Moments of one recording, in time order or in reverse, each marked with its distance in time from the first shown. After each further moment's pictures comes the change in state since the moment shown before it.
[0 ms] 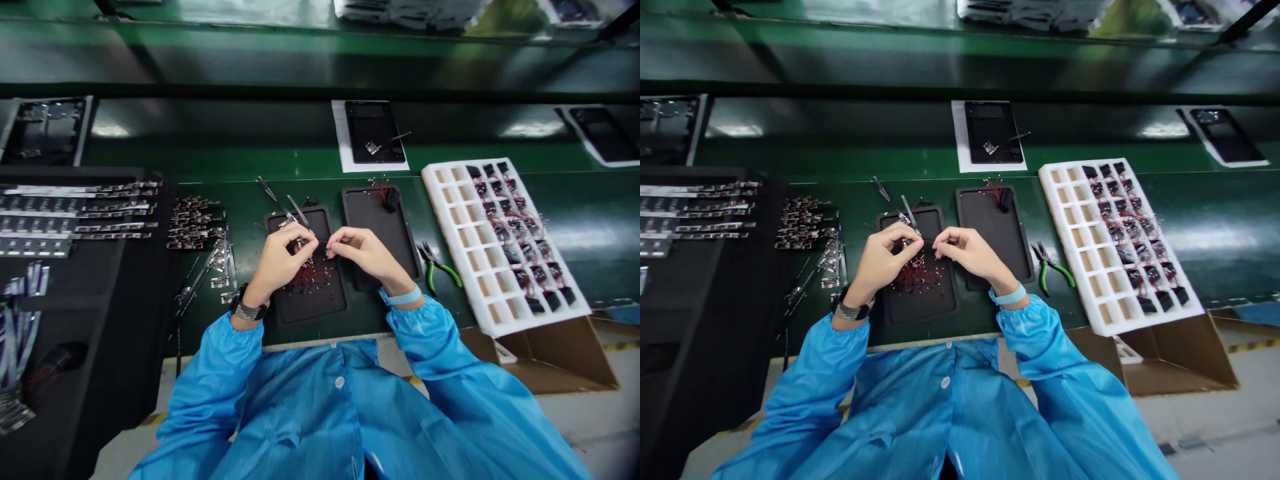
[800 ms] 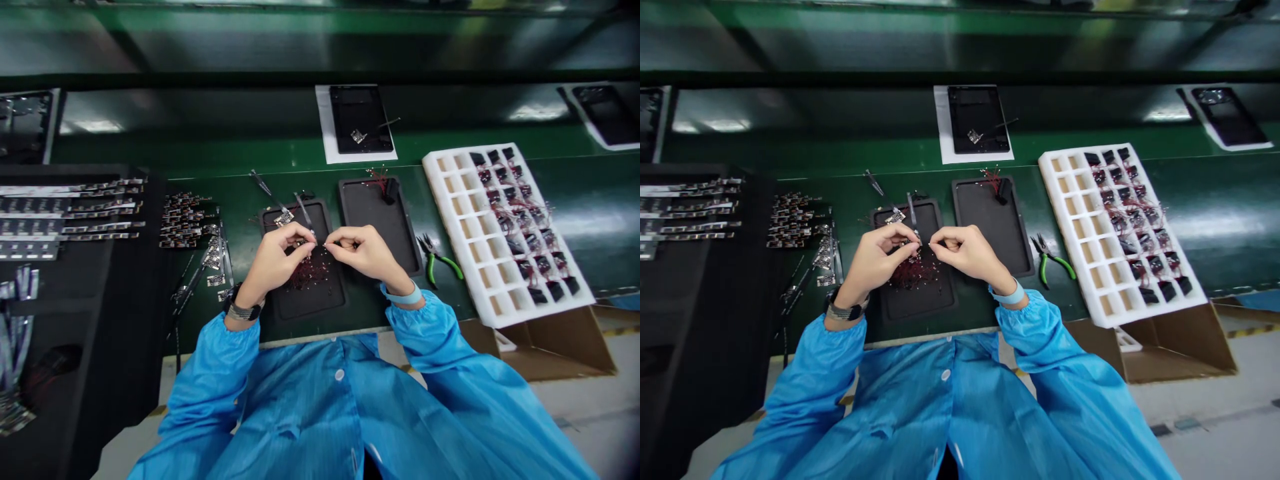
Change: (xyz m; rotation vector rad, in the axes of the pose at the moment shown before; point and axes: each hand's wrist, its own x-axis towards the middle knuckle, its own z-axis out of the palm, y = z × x) left_hand -0.004 0.005 -0.001 -0.195 -0.105 -0.141; right_hand -0.011 -0.009 0.005 -0.404 0.088 -0.154
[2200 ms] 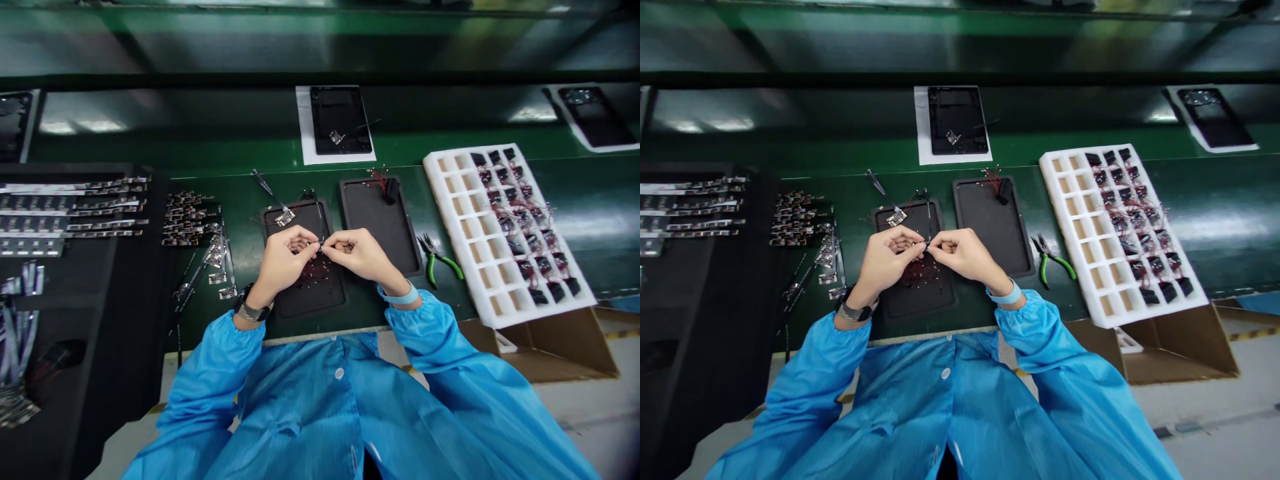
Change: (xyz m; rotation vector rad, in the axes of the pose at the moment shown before) left_hand -0.004 -0.008 0.016 -0.087 0.127 -0.172; right_hand 0.000 0.005 0.008 0.081 -0.064 0.112
